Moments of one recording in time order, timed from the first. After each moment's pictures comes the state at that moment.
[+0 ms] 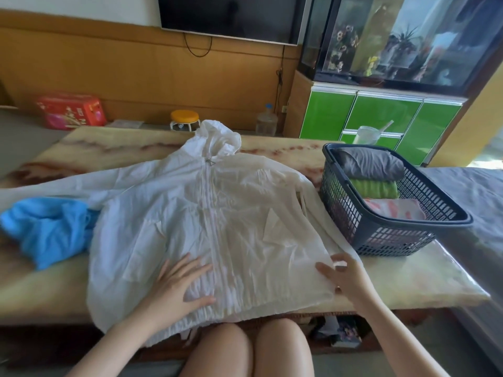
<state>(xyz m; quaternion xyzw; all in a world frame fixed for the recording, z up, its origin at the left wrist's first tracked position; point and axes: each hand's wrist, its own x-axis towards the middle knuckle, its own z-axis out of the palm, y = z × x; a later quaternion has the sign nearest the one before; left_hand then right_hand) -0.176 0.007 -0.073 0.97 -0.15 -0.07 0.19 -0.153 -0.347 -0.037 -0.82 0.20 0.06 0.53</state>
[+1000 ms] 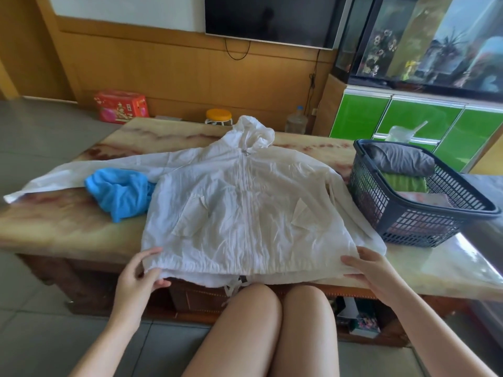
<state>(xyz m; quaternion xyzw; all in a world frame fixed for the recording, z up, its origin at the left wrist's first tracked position) -0.295 0.081 -0.080 0.68 0.19 0.18 0.69 -0.195 -0.339 -0.039 -0.73 0.17 0.10 0.65</state>
